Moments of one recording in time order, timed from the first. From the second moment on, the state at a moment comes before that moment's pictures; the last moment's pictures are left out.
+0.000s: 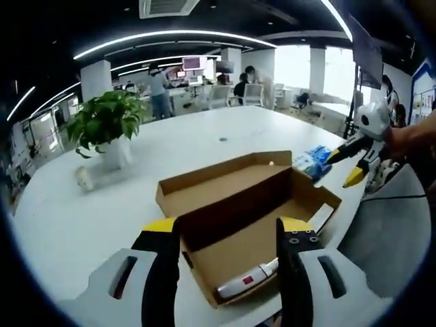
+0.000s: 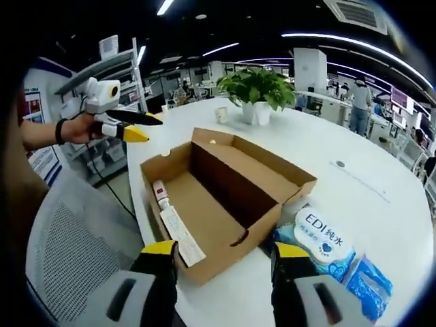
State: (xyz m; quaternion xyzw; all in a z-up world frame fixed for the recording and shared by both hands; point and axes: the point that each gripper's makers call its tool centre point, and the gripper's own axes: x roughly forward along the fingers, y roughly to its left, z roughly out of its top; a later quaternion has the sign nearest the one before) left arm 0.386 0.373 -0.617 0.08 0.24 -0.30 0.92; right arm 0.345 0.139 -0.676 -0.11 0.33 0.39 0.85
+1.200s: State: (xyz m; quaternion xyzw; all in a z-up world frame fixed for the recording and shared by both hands) left arm 0.382 0.379 -0.622 0.08 0.24 -0.30 0.92; right arm 0.349 0.181 -0.728 -0.35 0.39 0.52 0.67
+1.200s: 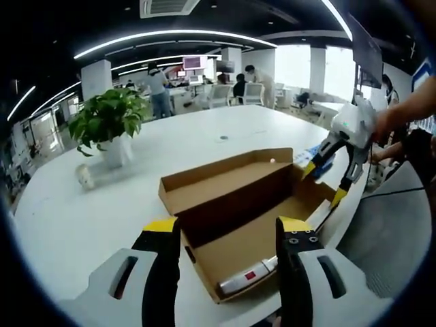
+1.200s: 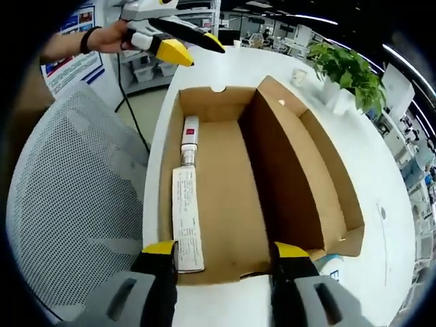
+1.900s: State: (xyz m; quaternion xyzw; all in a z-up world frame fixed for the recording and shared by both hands) left arm 0.377 0.385 -0.627 0.08 0.25 -0.29 0.92; right arm 0.353 0.195 -0.727 -0.39 0.38 0.55 0.64
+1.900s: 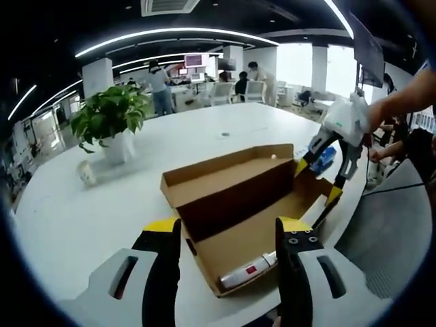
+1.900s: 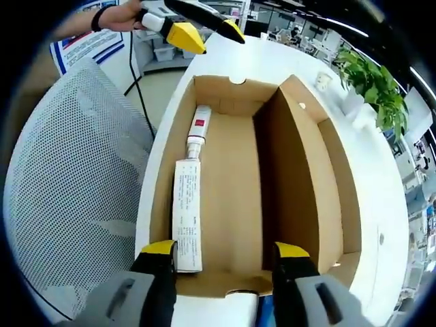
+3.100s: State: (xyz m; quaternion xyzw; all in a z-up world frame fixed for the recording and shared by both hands) left arm 0.373 0.380 -0.633 0.08 0.26 -0.31 0.91; right arm 0.338 0.230 -0.755 -0.39 0.39 0.56 0.62
